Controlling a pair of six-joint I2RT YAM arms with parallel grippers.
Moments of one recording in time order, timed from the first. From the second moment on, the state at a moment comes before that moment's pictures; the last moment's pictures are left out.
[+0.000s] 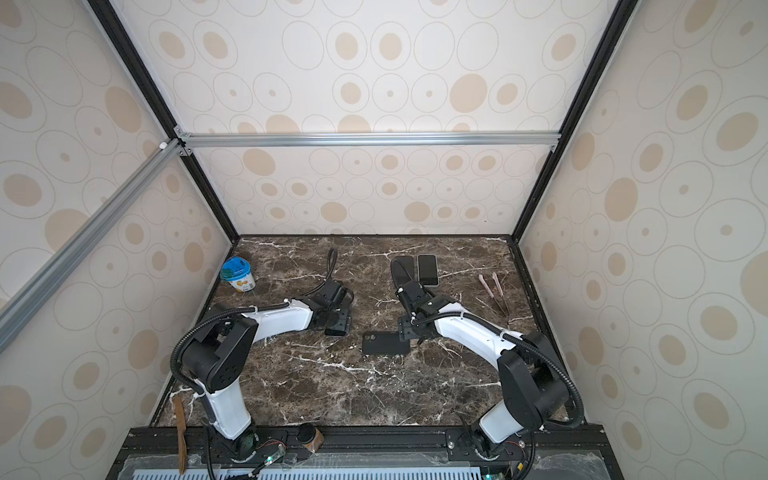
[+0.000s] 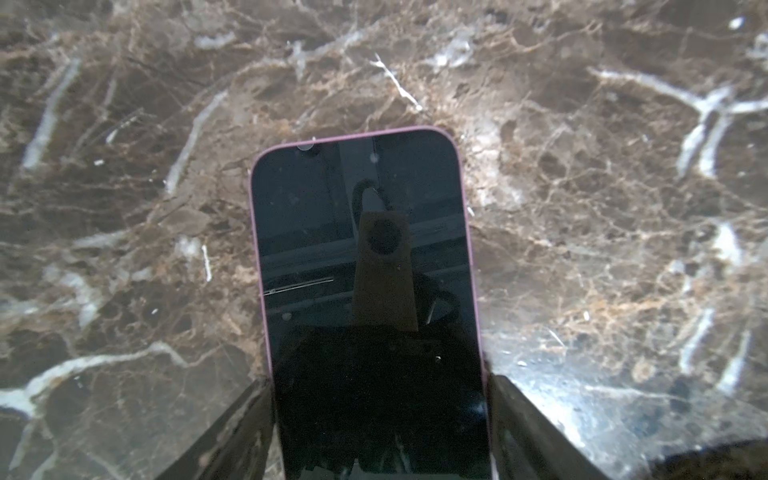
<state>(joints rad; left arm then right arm) -0.56 1.84 1.05 -0.32 -0.19 -0.36 0.59 1.53 1.02 -0.72 0.17 0.46</state>
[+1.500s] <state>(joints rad) -0.59 1.47 0.97 -0.31 0.00 -0.21 0.55 1.42 1.04 -0.61 -0.22 0.45</state>
